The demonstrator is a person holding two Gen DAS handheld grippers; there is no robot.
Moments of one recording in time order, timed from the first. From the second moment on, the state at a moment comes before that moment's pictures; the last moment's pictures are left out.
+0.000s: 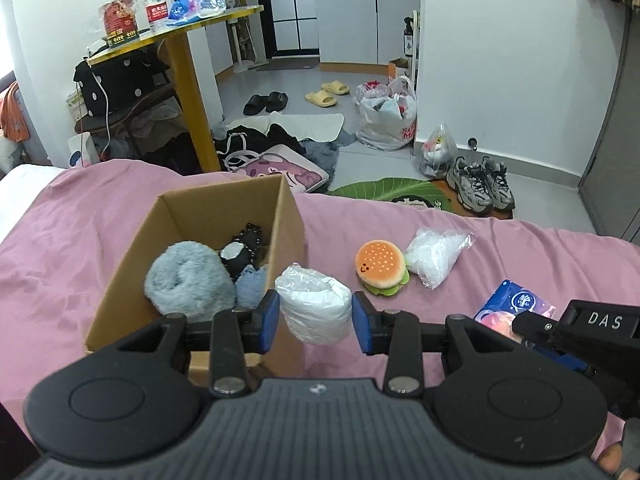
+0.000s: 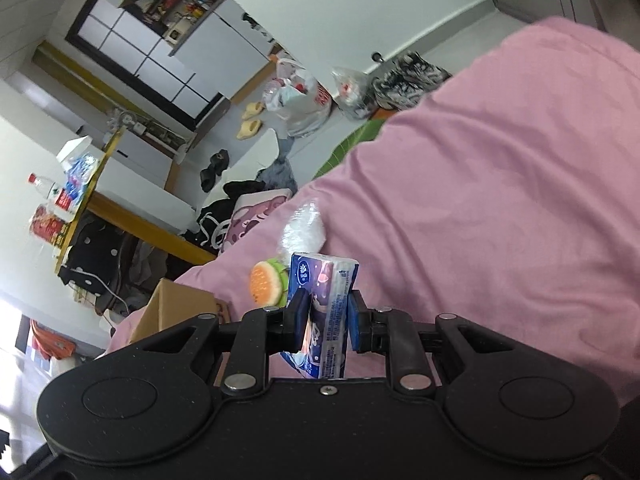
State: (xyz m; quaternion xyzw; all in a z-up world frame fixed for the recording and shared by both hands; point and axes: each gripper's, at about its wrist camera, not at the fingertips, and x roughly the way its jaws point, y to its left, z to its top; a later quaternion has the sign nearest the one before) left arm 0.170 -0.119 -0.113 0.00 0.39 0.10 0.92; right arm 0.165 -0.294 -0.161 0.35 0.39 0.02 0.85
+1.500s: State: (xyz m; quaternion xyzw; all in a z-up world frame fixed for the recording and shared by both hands) left arm 0.154 0.020 -0.061 -0.09 0.35 0.07 0.93; right arm 0.166 -0.175 -0.074 0.21 0.32 0.09 0.92
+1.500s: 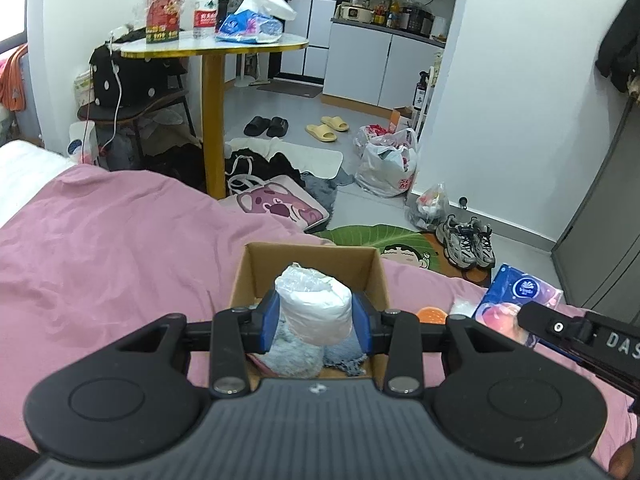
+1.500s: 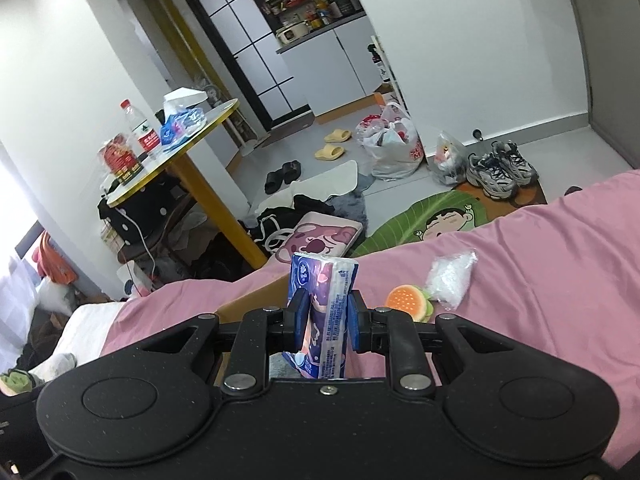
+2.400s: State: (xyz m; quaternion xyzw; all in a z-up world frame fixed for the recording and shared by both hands) left arm 0.177 0.083 -0.110 -0.19 0.42 0.07 0.89; right arm 0.189 -0.104 -0.086 0.14 0.36 0.10 0.92
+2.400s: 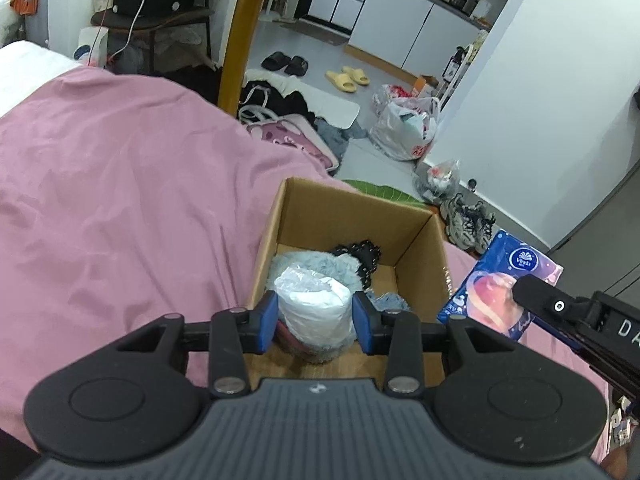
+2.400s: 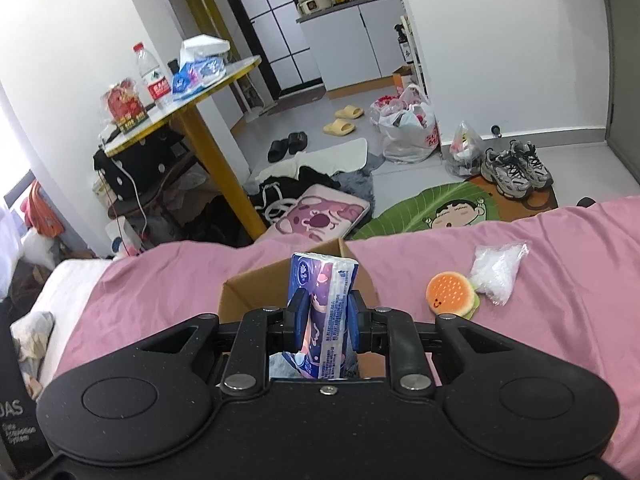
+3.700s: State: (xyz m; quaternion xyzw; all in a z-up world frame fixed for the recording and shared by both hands) left arm 0.165 0.081 -0.089 -0.17 0.41 0.01 0.89; right arm 0.150 -0.137 -0.067 0.13 0.39 0.04 0.91
